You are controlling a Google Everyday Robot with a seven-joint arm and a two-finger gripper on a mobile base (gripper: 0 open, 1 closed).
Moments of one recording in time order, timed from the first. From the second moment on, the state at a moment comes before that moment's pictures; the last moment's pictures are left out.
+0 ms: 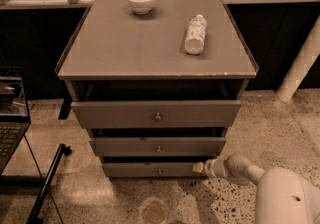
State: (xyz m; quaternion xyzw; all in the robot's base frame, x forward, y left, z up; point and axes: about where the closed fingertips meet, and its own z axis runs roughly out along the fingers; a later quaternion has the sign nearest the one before) arm 0.635 -0.220 0.196 0.05 0.92 0.31 0.21
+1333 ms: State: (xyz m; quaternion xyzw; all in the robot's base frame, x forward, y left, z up) arm 0.553 -0.243 0.186 0.05 0.92 0.35 0.14
